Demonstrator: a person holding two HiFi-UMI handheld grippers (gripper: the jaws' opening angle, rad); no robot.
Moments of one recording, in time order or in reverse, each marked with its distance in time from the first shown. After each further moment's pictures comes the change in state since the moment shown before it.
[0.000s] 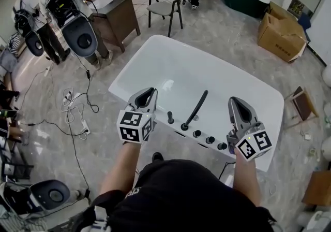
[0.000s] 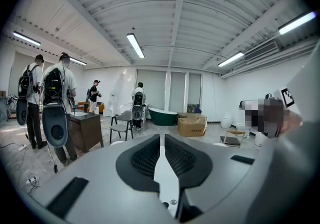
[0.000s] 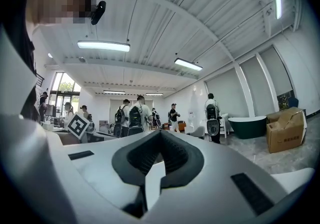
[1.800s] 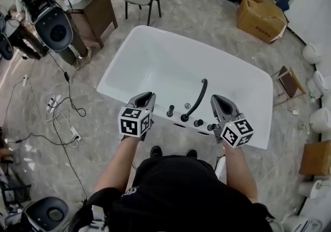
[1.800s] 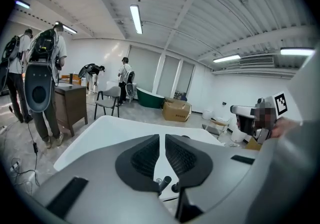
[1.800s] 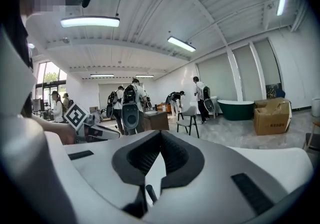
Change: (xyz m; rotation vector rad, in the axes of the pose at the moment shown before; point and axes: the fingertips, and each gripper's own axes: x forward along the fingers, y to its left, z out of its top) left arm 0.023 0.080 -0.111 -0.111 0.213 -0.224; right arm 0.080 0.063 -0.113 0.044 0.240 -0.161
